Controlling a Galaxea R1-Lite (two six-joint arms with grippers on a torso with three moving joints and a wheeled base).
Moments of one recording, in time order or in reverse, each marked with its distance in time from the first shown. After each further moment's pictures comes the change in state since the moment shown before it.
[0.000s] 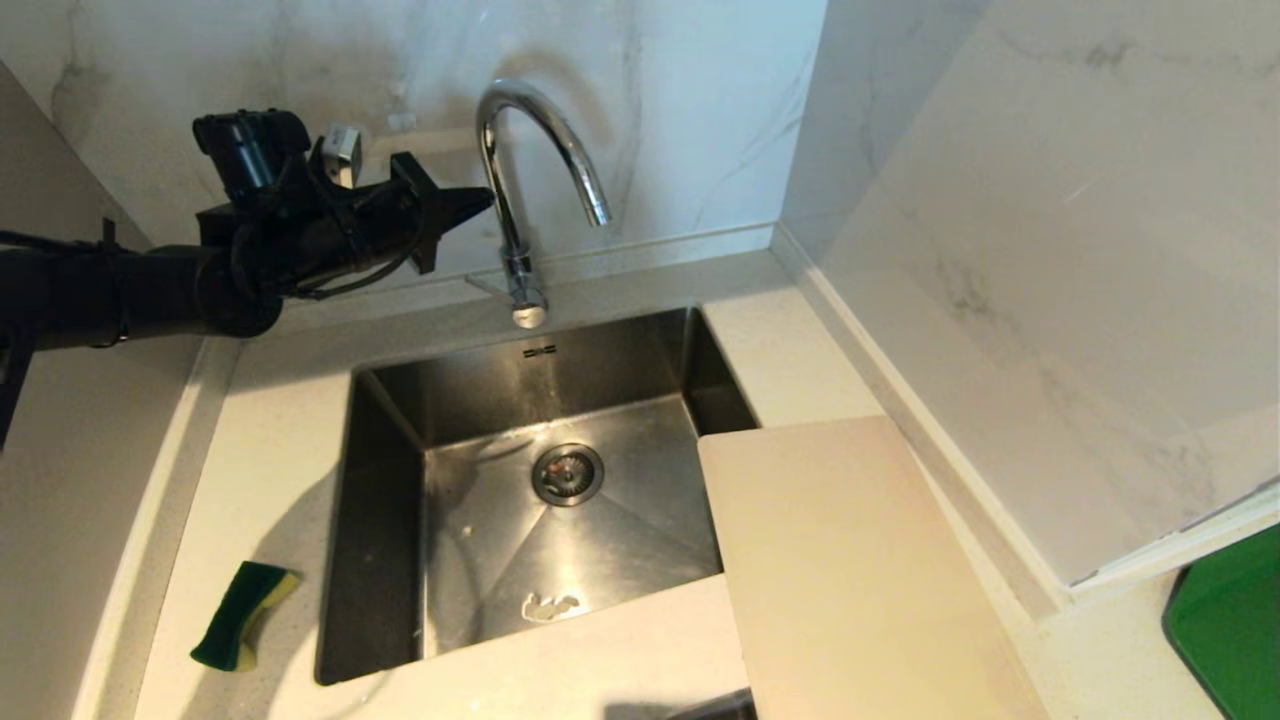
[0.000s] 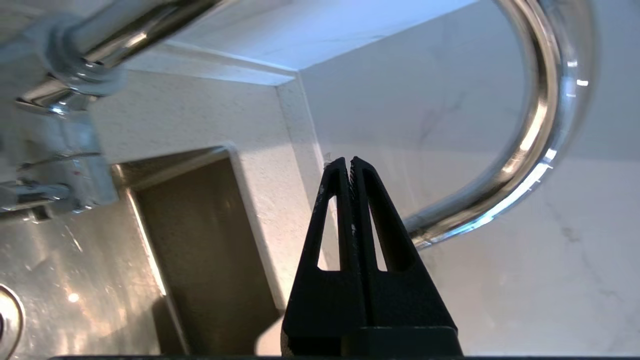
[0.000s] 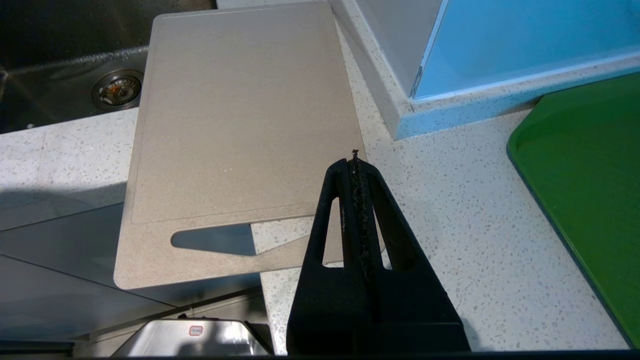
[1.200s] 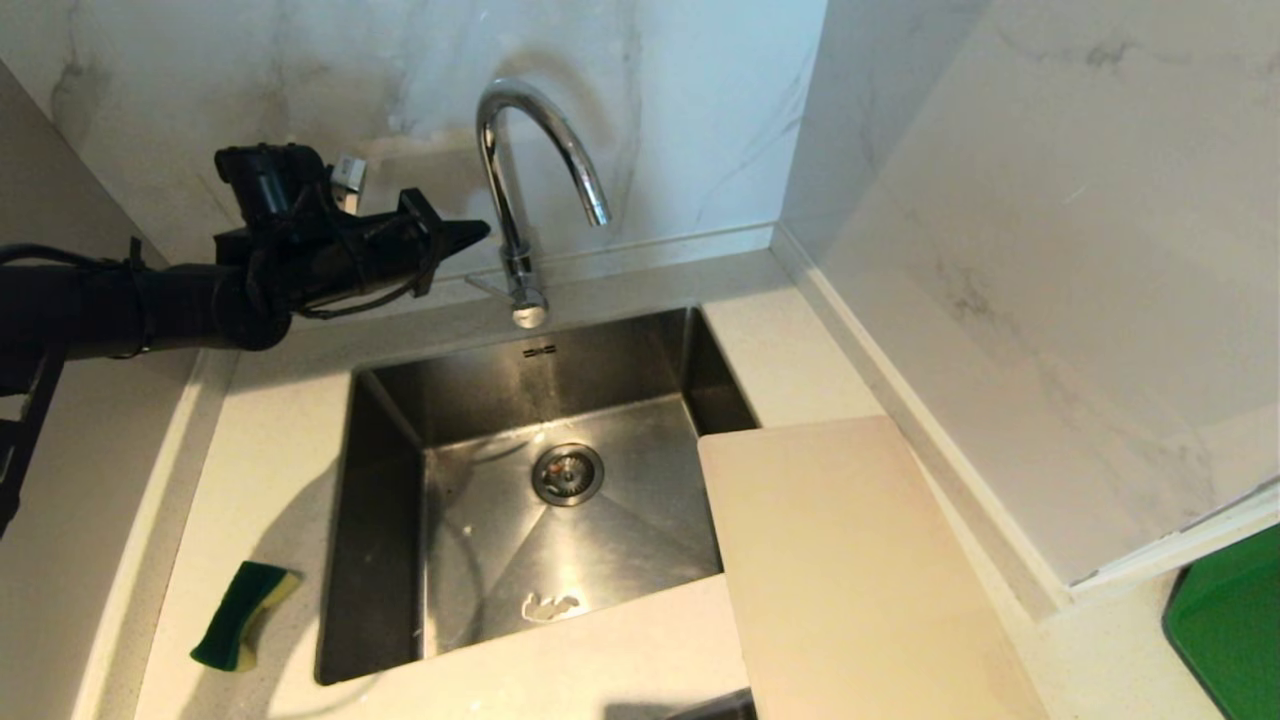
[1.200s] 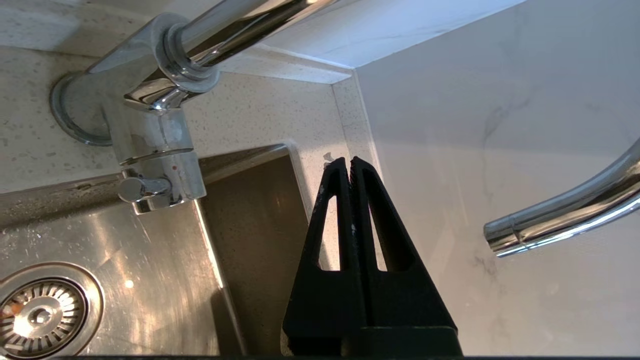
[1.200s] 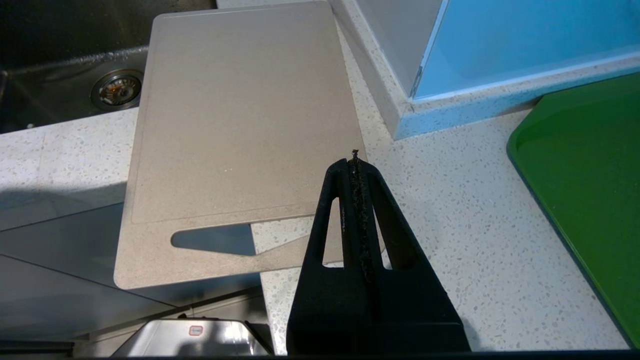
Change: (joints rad) left arm 0.026 0.040 0.000 0.047 0.032 0.096; right arm 0.000 0.000 0.000 0.000 0.000 0.000
